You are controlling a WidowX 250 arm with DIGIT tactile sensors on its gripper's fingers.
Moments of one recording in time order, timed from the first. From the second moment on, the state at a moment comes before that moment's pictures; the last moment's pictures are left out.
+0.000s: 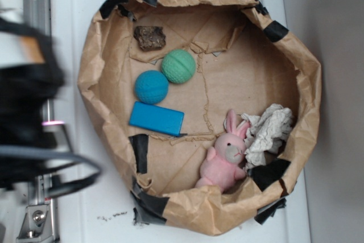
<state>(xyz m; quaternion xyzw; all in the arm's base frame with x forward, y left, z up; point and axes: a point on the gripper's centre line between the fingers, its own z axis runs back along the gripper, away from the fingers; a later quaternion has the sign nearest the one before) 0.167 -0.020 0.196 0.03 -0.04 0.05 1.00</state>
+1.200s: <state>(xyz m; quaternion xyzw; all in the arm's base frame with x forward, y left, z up) 0.221 -0.038 0.068 -0.03 0.04 -0.17 0.98</state>
